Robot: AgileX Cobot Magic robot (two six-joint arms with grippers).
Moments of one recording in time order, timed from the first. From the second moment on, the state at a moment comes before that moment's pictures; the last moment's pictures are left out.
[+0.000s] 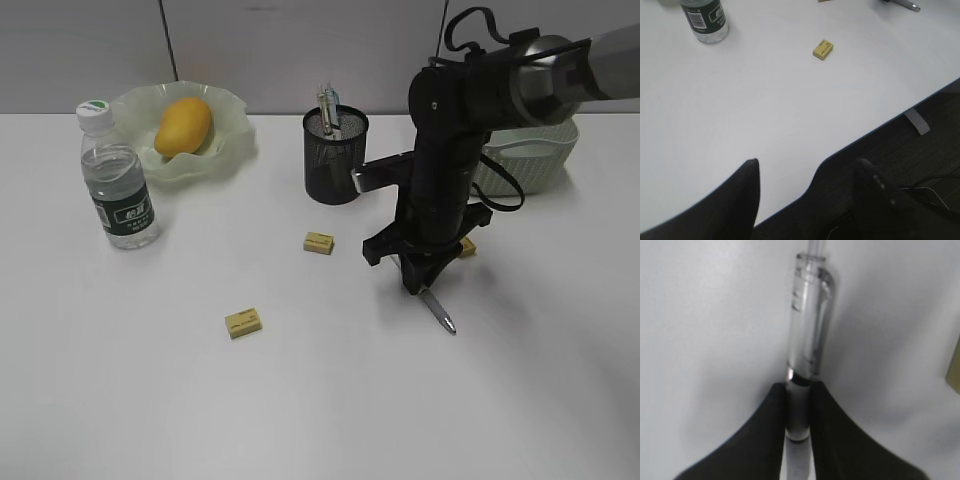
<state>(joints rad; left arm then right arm) -0.60 0.24 -0.54 0.01 1.10 -0.08 0.48 2.24 -1.52 0.03 0.92 0.00</state>
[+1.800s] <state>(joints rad) -0.60 0.24 -0.54 0.01 1.10 -0.08 0.48 2.32 -1.99 0.08 0.40 0.00</state>
